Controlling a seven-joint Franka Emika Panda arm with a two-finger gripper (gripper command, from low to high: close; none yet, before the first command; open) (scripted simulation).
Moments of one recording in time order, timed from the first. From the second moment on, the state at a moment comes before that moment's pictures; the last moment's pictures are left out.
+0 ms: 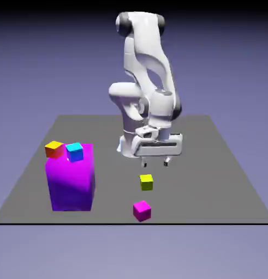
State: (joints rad) arm -0.32 -0.06 0.56 -2.71 -0.22 2.69 0.89
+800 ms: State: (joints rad) arm -1.17 0.73 1.41 -2.59 -0.77 2.12 1.34
